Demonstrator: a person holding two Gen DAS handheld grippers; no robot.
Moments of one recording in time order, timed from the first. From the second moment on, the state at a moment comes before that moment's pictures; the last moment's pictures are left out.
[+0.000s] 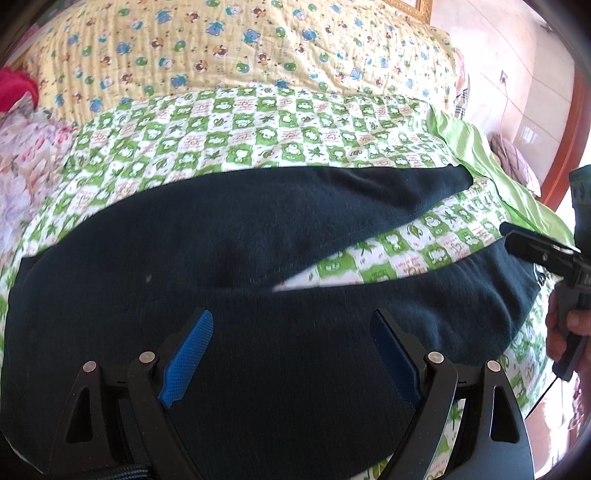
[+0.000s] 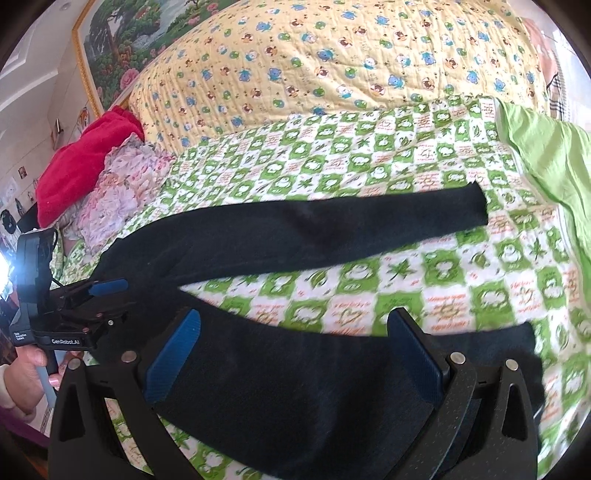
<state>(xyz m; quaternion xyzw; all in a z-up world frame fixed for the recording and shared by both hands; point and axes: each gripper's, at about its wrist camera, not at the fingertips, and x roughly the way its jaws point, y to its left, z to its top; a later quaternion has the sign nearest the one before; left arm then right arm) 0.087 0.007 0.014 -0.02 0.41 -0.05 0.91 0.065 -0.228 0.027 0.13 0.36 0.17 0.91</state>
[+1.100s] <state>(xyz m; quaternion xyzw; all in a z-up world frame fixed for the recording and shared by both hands) 0.340 -0.006 -0.013 0.04 0.50 -0.22 0.84 0.260 -0.366 -0.022 0.24 0.50 0.14 0.82</state>
